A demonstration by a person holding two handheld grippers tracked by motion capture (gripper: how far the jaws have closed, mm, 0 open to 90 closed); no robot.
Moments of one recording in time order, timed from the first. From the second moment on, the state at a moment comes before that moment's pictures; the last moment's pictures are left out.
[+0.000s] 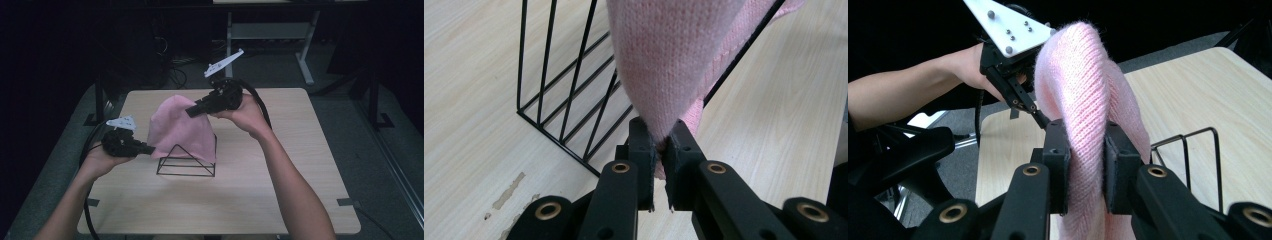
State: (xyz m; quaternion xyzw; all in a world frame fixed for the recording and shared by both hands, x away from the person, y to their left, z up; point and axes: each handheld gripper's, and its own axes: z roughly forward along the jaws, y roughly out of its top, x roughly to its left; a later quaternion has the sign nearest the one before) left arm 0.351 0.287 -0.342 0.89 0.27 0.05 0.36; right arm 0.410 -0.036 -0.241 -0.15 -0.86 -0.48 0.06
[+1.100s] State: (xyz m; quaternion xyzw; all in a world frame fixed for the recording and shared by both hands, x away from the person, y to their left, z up) left arm 0.353 0.284 -0.384 0.90 0.29 0.04 0.31; right arm 0.399 -0.026 -0.284 -0.15 -0.88 -0.44 0.08
